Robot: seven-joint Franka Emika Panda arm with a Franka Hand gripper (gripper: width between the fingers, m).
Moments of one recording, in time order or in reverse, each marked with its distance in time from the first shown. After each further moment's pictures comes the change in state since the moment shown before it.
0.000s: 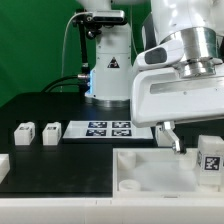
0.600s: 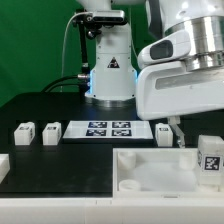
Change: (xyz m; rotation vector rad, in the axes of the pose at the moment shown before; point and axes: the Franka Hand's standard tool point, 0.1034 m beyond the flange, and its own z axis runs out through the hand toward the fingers) arm -0.001 -0.012 -0.010 0.046 -0.374 0.082
